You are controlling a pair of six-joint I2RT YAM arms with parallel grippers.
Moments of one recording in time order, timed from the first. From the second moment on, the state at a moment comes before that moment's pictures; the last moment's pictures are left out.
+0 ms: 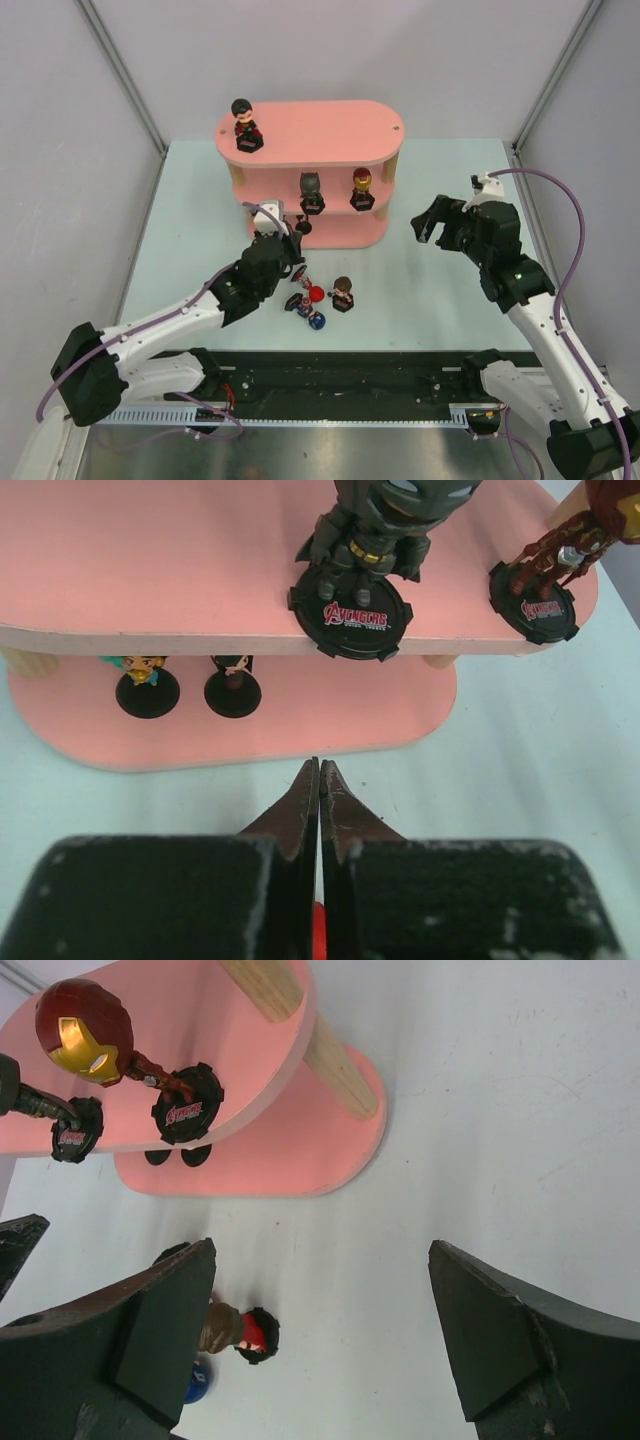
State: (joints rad) left arm -0.84 1.07 0.66 0.13 -0.56 -0.47; right arm 0.32 0.86 0.91 -0.41 -0.01 0.46
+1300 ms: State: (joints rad) left arm -0.84 1.28 0.80 0.23 -0.54 -0.44; right arm 0.32 0.86 0.91 -0.43 0.04 0.44
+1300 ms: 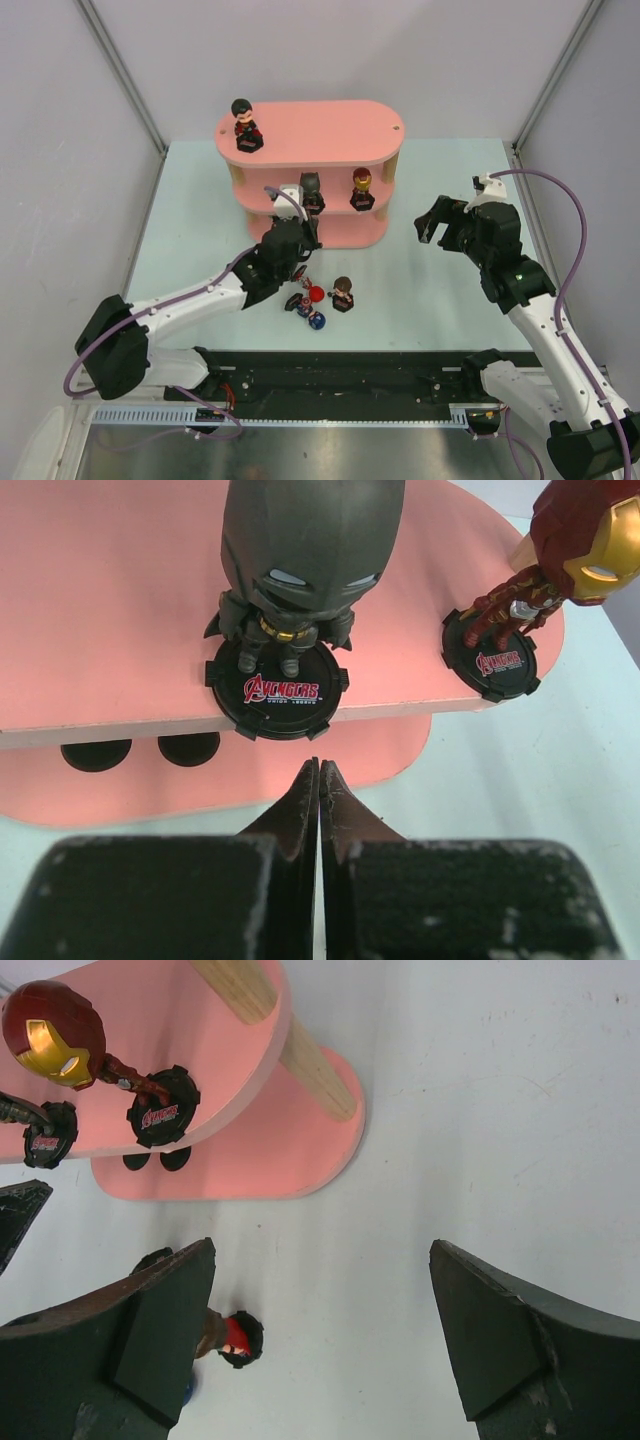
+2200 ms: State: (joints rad) left arm -0.80 1.32 0.82 0.25 -0.52 -0.44; right arm 0.32 0.86 0.91 -0.43 0.04 0.44
